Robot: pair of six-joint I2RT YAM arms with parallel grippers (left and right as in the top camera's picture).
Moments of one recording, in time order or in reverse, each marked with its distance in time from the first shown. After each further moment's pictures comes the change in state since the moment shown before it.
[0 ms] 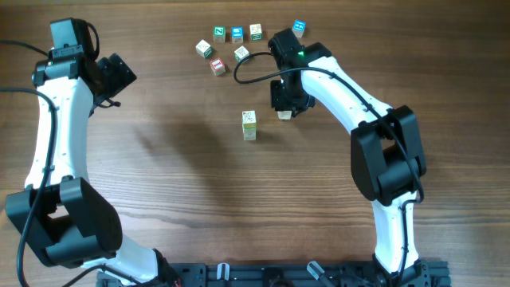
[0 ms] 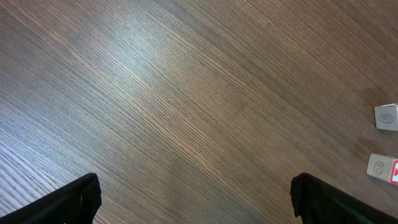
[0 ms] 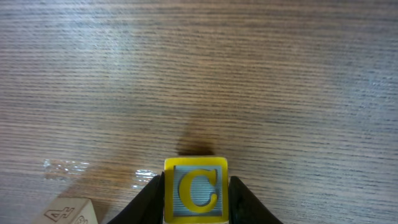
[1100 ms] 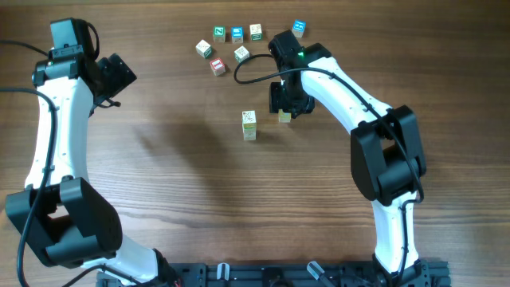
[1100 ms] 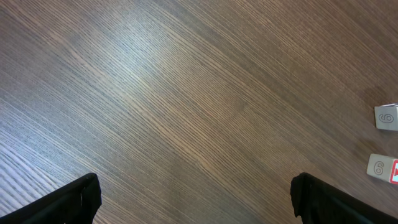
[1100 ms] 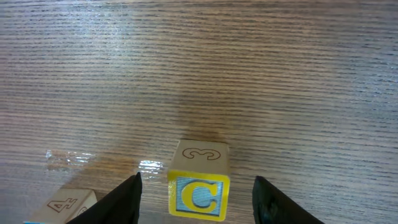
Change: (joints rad) left arm 0.000 0.000 0.000 0.000 0.000 0.000; right arm 0.000 0.000 -0.002 -0.018 -0.028 0.011
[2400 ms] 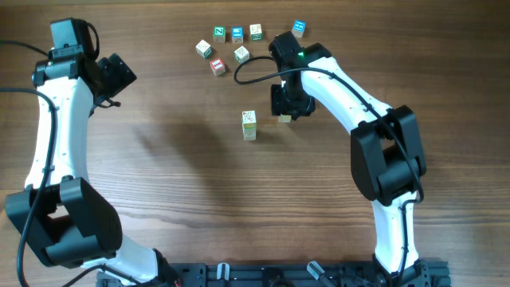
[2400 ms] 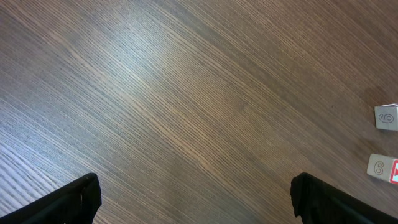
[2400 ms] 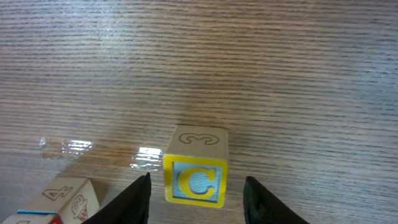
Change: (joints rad) left arm 0.000 0.000 0.000 0.000 0.000 0.000; right arm 0.000 0.000 0.000 -0.035 -0.019 0.003
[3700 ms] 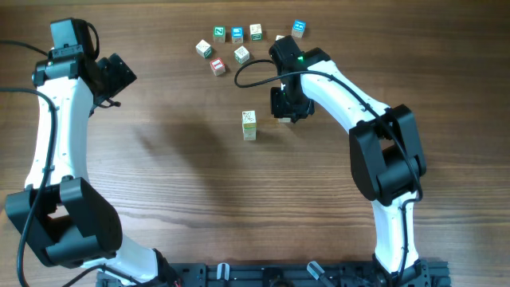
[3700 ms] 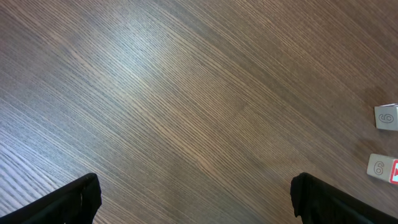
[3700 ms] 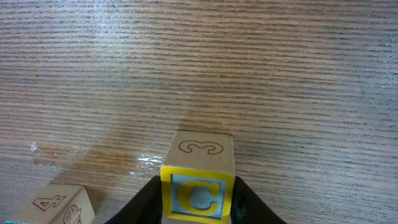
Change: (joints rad) left arm 0.000 0.000 0.000 0.000 0.000 0.000; right arm 0.000 0.000 -0.046 0.055 -0.010 0.000
